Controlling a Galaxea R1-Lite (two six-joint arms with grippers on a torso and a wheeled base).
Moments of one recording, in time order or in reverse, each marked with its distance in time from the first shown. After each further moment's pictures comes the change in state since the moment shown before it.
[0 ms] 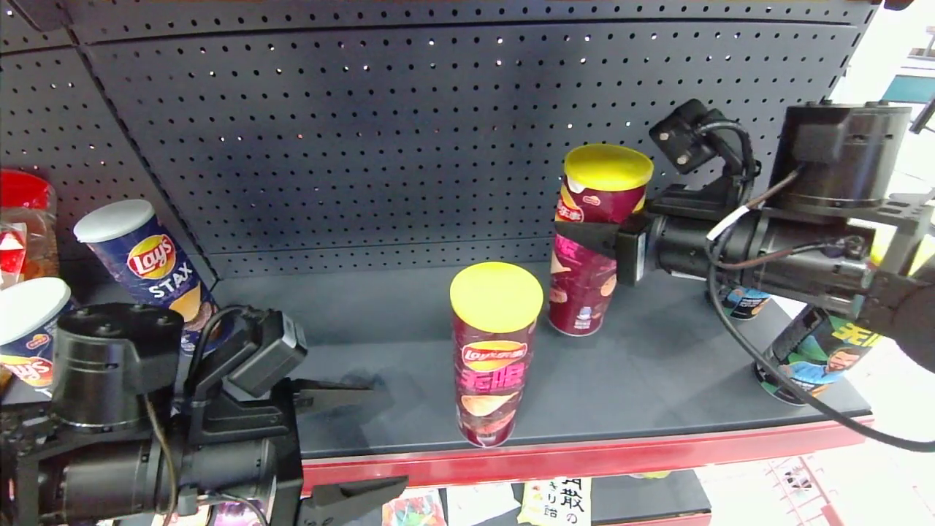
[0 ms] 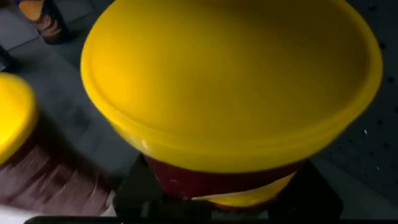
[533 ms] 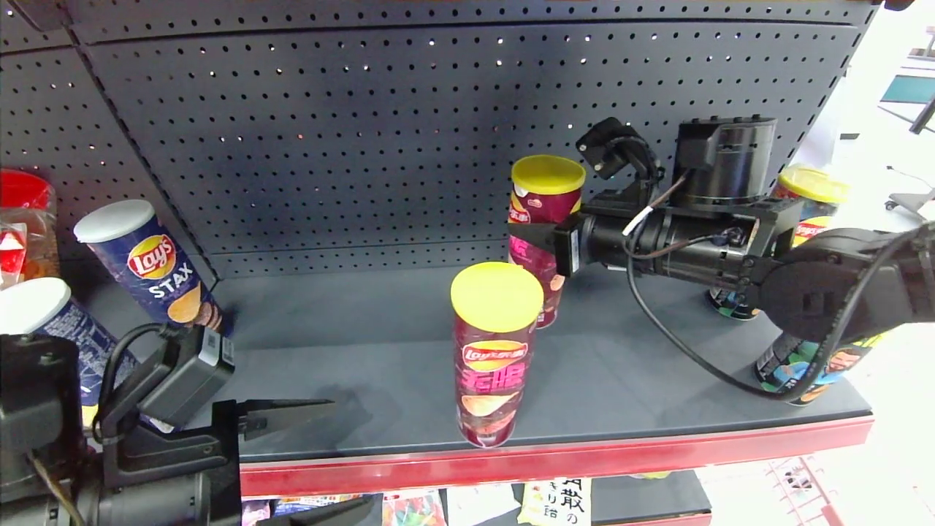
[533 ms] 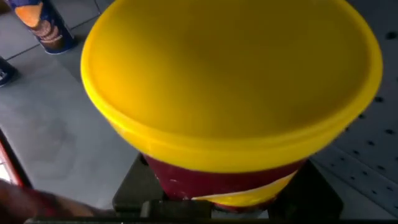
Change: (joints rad) left arm 0.005 -0.169 0.085 0.003 0.043 -0.095; right arm 0.026 0.188 -0.156 -0.009 0.030 0.023
